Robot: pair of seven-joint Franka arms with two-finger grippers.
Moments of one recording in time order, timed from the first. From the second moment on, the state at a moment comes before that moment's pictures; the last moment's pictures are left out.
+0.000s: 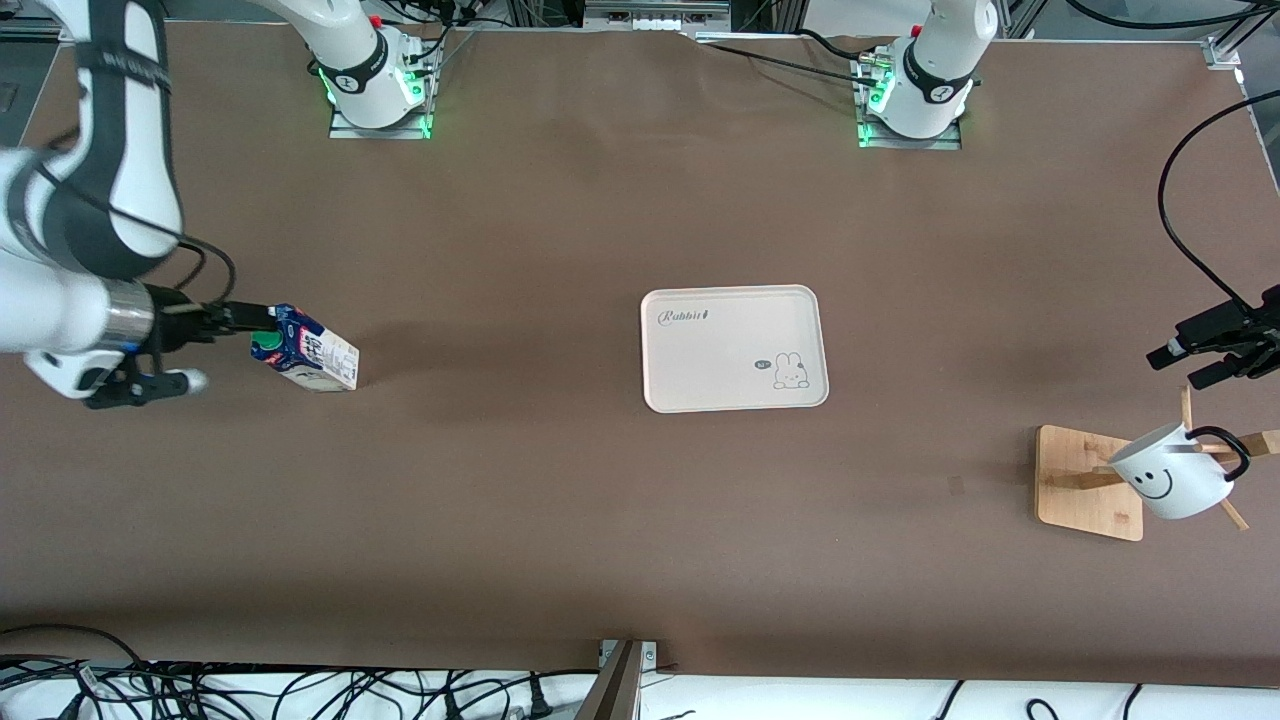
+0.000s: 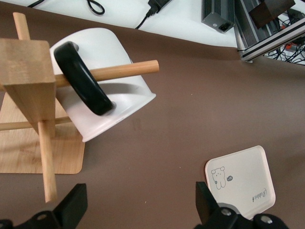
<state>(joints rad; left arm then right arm) 0.30 0.20 0.10 -1.78 -0.62 1.97 0.69 0.45 0.37 -0.57 -1.50 0.21 1.54 -0.31</state>
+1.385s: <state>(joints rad) 0.02 0.08 0.05 -1.57 -0.10 1.56 0.20 -0.08 -0.03 0.00 -1.66 -0.02 1.55 -0.14</state>
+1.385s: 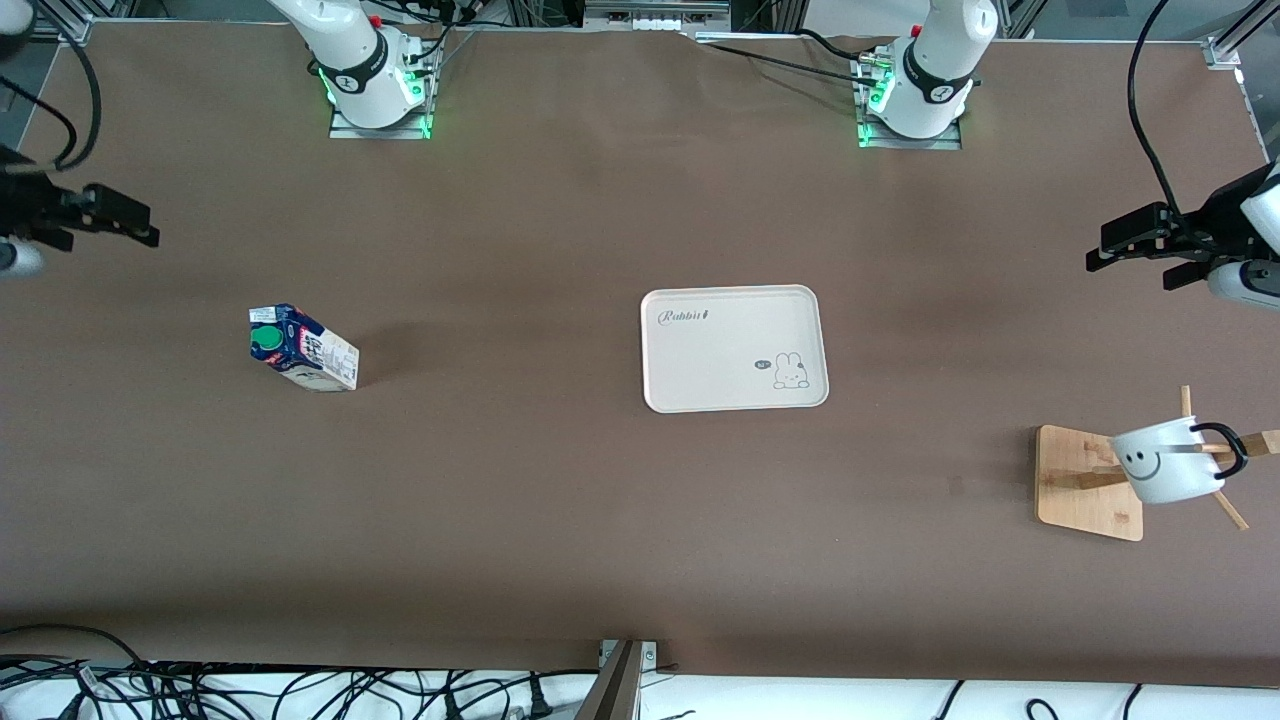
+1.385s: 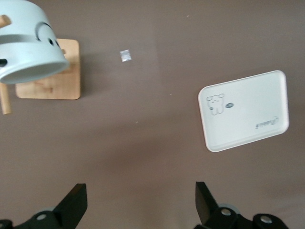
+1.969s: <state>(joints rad) 0.00 0.08 -0.01 -1.55 0.00 1.54 -0.08 -0.07 -0.03 -0.05 -1.64 -0.02 1.55 -0.14</state>
